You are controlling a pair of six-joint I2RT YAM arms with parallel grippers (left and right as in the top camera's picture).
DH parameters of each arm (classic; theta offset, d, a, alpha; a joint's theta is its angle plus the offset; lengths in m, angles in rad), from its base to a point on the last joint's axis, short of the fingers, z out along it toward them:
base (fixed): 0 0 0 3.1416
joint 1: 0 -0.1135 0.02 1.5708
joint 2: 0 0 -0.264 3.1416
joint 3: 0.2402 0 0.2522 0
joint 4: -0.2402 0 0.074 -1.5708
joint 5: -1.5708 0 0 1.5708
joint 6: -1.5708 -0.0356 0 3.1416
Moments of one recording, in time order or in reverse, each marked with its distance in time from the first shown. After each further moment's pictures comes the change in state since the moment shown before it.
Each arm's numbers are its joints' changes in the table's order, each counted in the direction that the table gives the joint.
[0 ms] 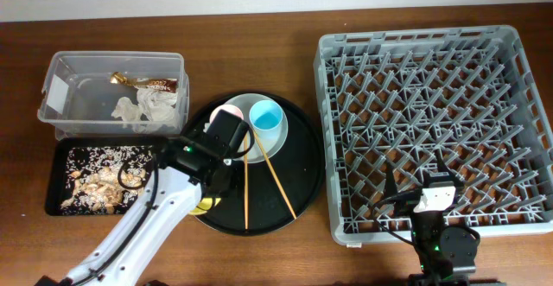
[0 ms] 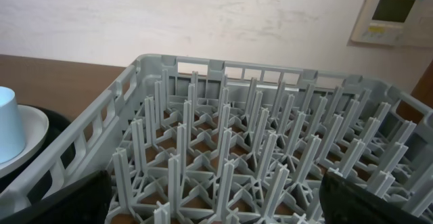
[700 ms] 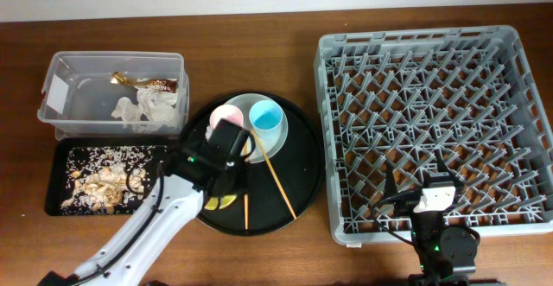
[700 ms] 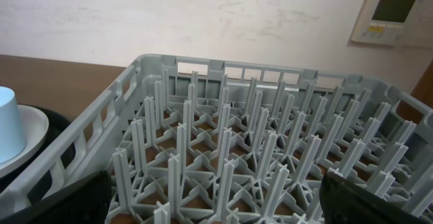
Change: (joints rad) left arm 0.000 -0.009 -0.132 0.224 0.006 0.026; right arm 0.000 0.000 0.000 0.000 0.000 0.000
